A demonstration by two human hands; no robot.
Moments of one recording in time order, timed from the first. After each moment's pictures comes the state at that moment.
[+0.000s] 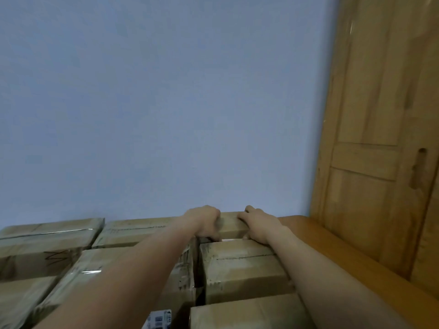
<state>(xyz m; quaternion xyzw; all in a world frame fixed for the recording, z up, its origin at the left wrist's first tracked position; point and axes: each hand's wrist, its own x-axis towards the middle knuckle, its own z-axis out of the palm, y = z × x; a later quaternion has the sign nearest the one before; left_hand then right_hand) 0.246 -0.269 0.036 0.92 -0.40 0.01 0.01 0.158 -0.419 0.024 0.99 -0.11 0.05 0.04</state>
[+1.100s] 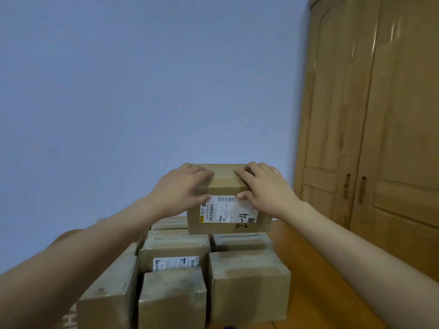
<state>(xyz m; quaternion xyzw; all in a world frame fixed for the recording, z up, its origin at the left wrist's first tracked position) 0.003 -0.054 0.195 0.82 -0.48 0.31 0.11 -0.100 -0.254 0.199 0.93 0.01 0.34 0.16</state>
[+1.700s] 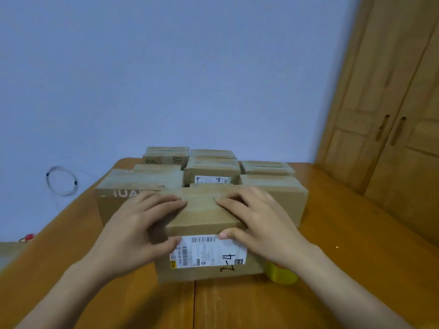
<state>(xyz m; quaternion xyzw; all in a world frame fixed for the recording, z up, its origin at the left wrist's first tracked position) -0.158 0.141 0.038 0.82 -0.45 0.27 0.21 -0.231 -0.115 0.050 0.92 0.21 0.33 -0.02</state>
